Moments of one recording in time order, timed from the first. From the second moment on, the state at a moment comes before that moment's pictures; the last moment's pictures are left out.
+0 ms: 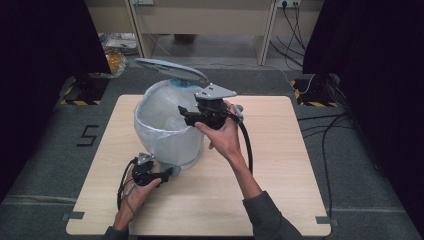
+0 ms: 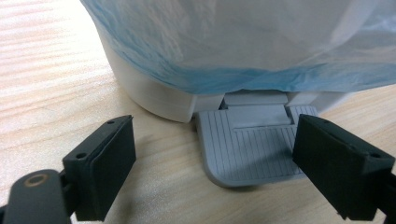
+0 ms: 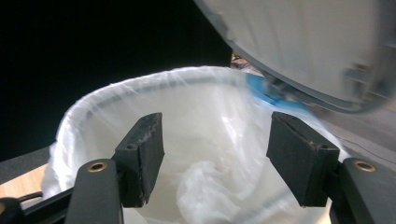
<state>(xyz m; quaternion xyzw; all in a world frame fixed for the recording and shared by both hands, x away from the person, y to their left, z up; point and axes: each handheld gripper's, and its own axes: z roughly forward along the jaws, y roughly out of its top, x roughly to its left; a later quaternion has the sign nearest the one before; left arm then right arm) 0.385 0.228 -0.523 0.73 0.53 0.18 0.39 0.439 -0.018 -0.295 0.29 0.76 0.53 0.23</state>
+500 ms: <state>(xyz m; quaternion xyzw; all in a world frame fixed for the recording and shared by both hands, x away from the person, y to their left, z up) 0.385 0.228 -0.523 0.73 0.53 0.18 0.39 0.430 -0.074 -0.296 0.33 0.74 0.53 0.25</state>
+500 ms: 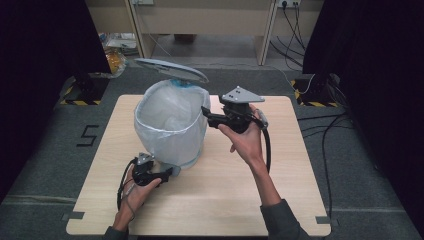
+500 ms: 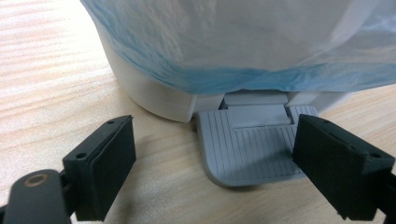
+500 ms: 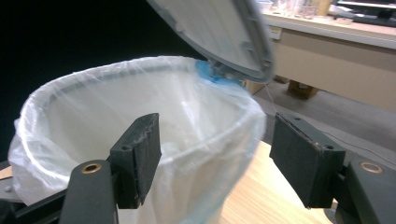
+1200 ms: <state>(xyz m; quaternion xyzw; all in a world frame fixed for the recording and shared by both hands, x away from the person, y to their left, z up) 0.385 0.228 -0.523 0.73 0.53 0.18 0.39 0.414 -0.125 -0.319 0.36 0.73 0.51 0.27</state>
